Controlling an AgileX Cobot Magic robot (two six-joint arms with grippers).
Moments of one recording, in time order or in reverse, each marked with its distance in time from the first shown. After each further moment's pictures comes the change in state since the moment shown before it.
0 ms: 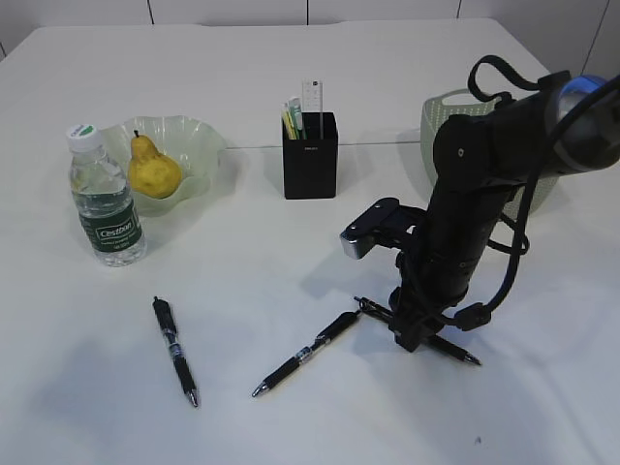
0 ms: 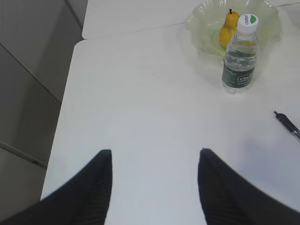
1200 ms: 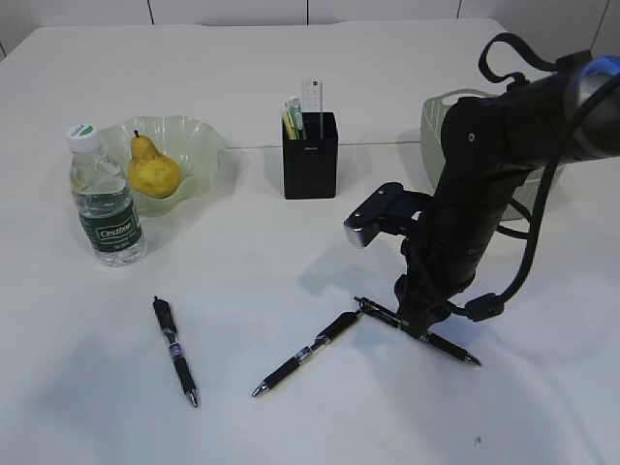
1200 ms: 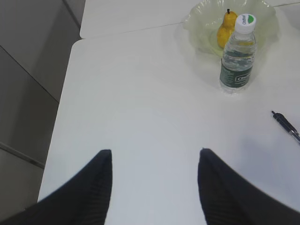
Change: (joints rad) left arm 0.000 0.000 0.000 -0.006 0.000 0.000; right arm 0.000 -0.051 0.004 -0.035 0.008 -0.006
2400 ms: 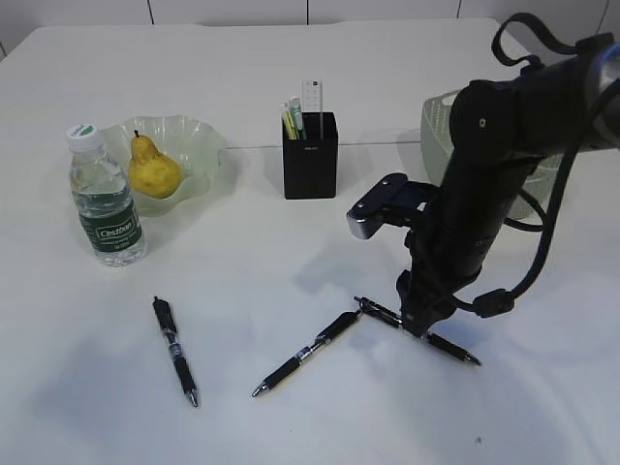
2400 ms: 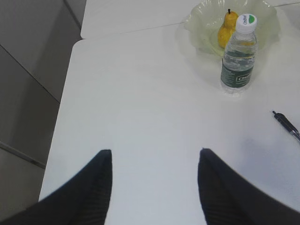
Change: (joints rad) left arm 0.000 0.000 0.000 0.004 0.000 0.000; right arm 0.000 -0.047 0.006 0.006 0.030 0.000
